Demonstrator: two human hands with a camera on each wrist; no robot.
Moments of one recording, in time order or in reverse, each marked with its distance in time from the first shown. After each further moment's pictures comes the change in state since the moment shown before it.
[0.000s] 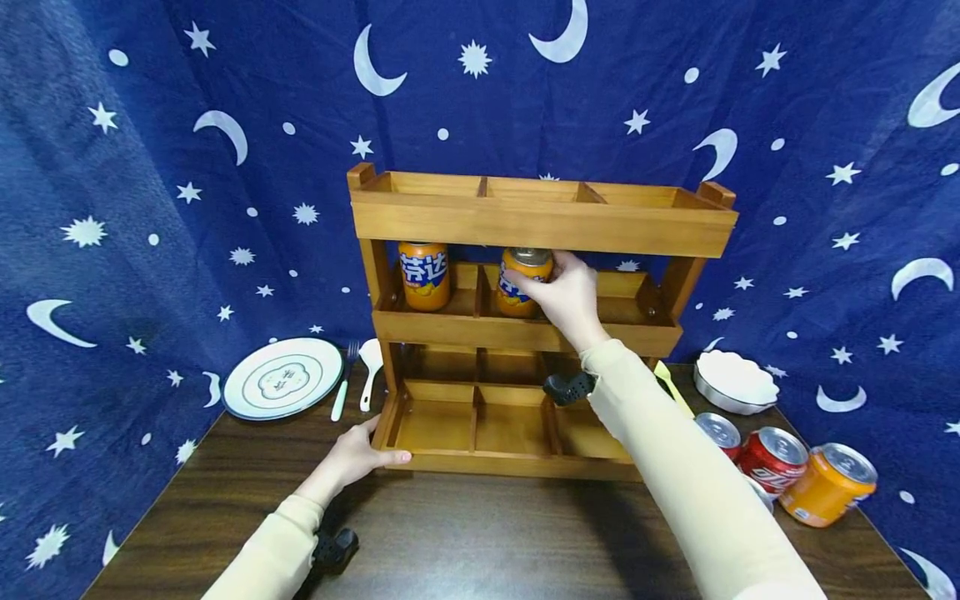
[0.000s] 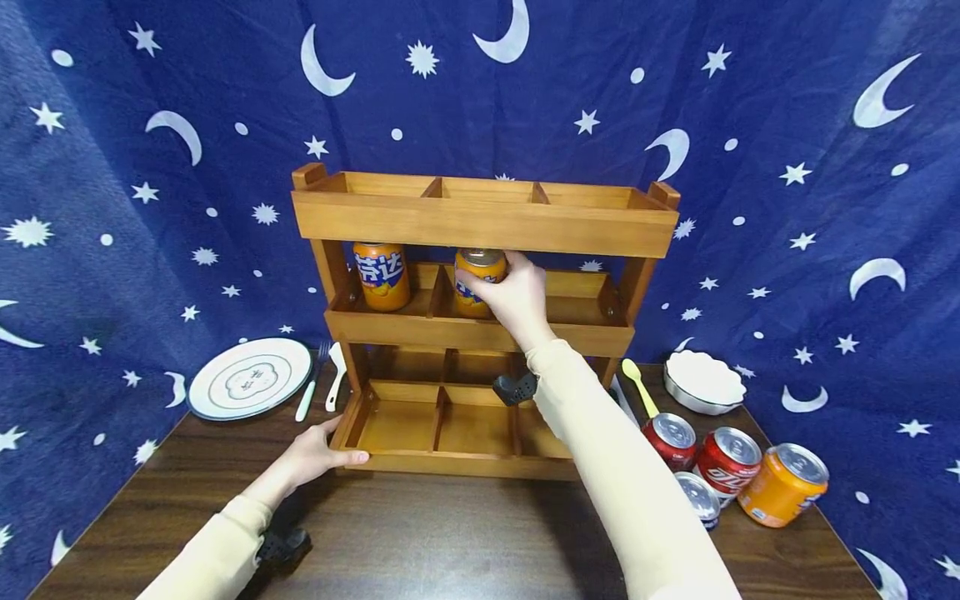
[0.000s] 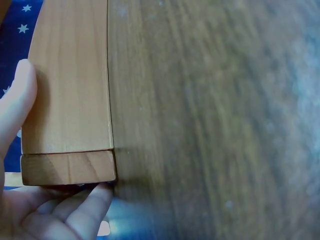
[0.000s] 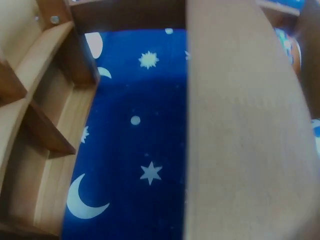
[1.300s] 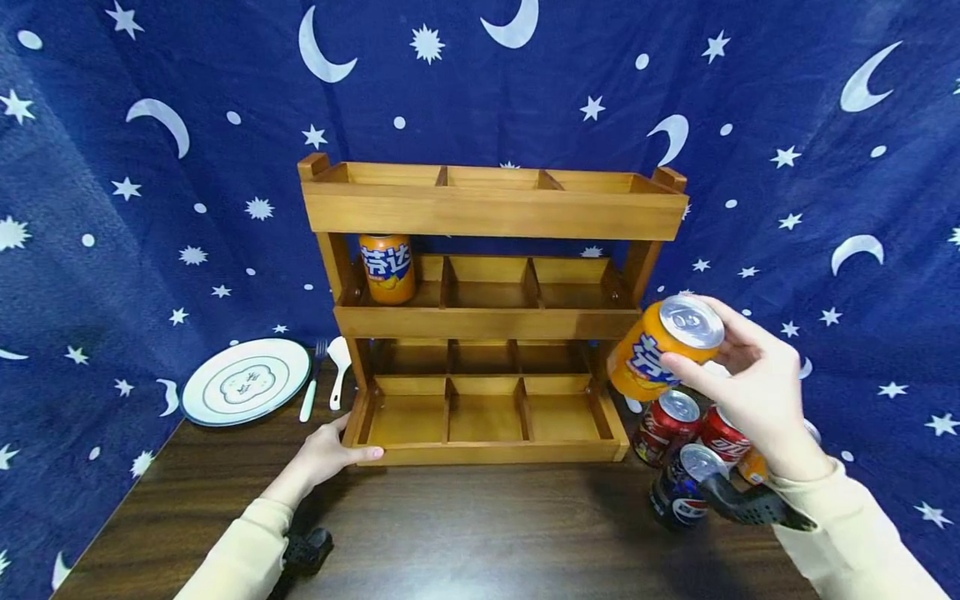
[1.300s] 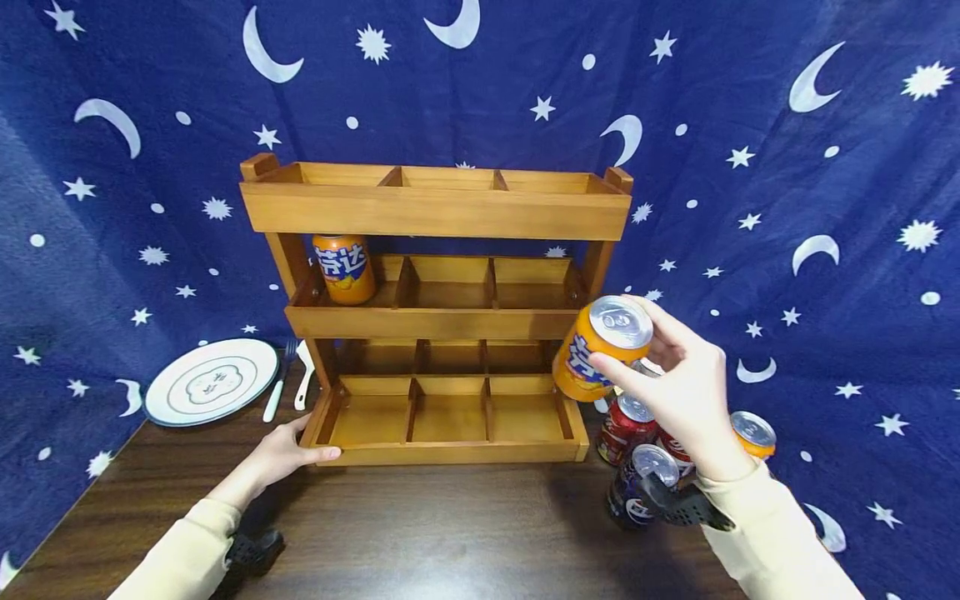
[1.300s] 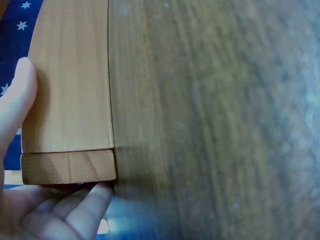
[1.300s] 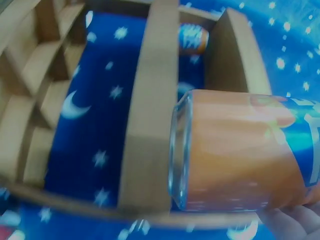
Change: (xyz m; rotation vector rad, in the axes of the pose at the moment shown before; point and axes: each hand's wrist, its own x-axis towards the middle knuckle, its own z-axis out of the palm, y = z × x) left_hand 0.004 0.000 0.000 0.000 -0.078 -0.022; right_hand -0.131 -0.022 -0.187 0.122 0.096 -0.026
